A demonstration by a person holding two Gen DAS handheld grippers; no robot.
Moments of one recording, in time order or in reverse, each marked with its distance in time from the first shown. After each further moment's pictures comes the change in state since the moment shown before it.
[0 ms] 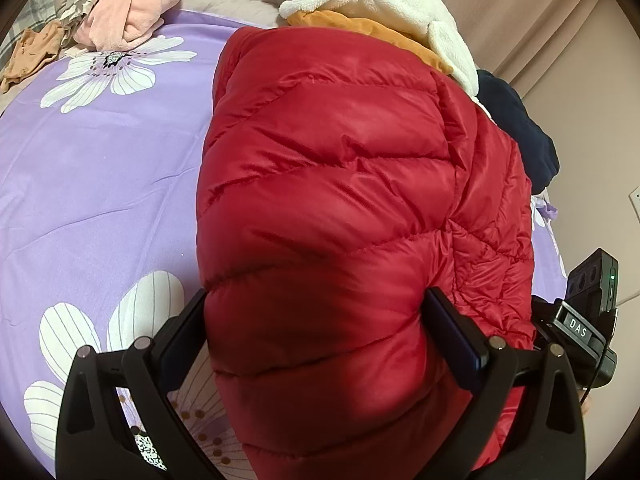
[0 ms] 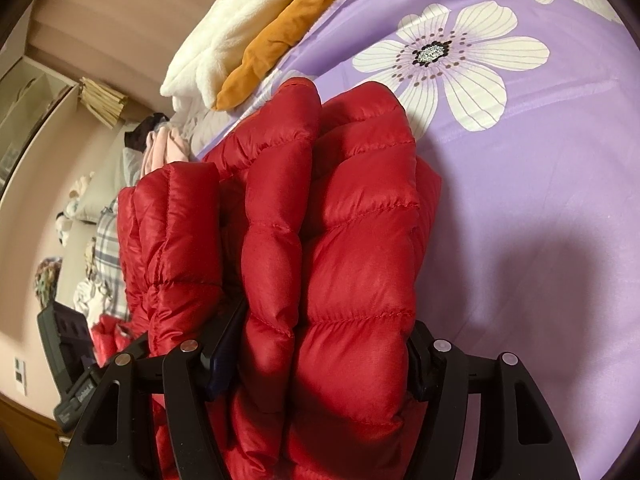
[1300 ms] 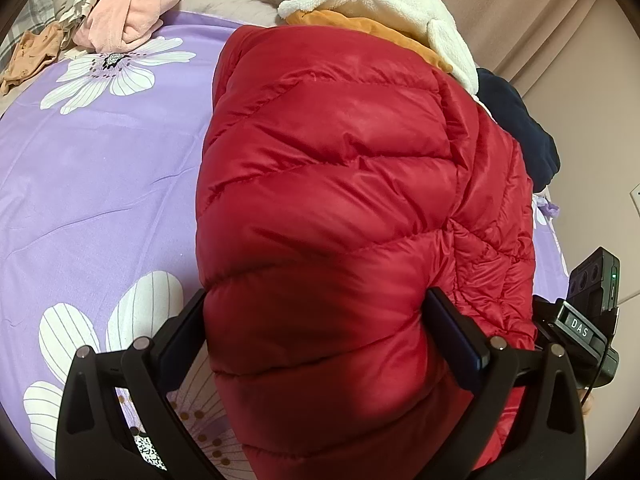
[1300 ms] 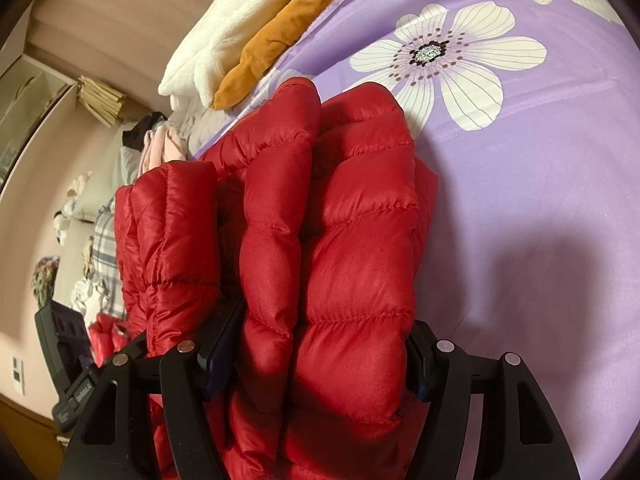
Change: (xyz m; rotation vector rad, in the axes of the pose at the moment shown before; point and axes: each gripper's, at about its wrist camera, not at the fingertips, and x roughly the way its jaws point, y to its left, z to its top) left arm 0.000 -0.001 -0.001 0.000 -0.002 0.006; right arm 0.001 0.000 0.001 -0.004 0.005 -0.002
